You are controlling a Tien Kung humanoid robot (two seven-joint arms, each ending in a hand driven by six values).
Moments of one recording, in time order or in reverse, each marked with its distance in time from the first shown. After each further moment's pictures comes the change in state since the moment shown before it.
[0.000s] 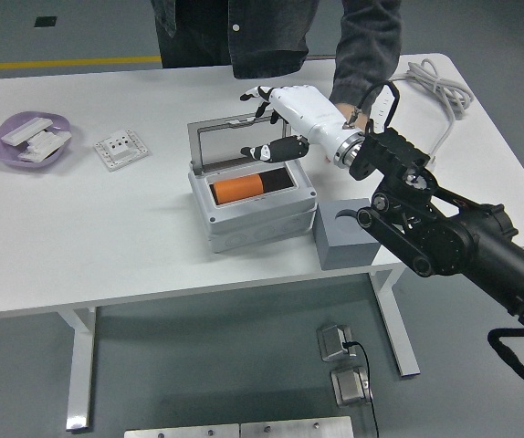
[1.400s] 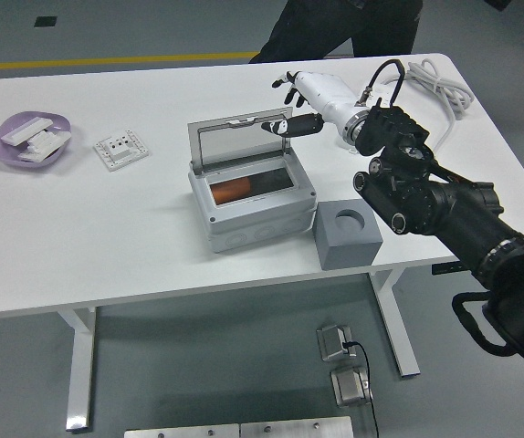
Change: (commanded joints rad) left arm -0.053 0.038 -0.005 0.000 0.049 -0.007 -0.003; right arm 0.138 0.131 0.026 -0.425 0.037 0.019 0.056
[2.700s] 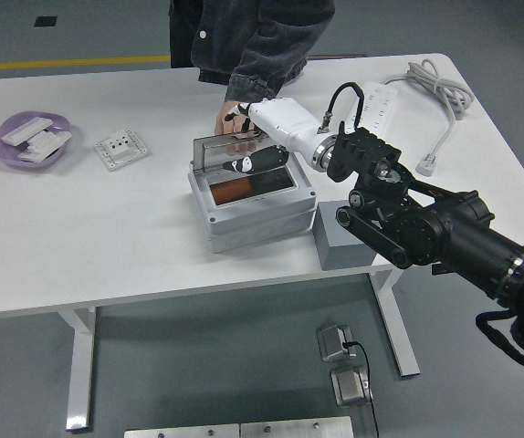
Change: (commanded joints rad) left arm 0.031 -0.025 0.016 0.000 -0.039 -0.002 -0.020; right arm -0.063 -0.098 -0.235 0.357 0.043 -0.008 -0.077
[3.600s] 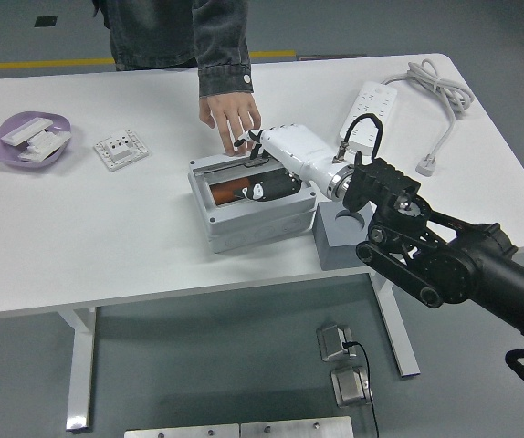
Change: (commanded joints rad) left arm 0.016 -0.018 -0.001 0.000 -0.007 0.001 0.003; right arm -0.162 -0.105 0.081 0.249 -0.053 0.022 -0.076
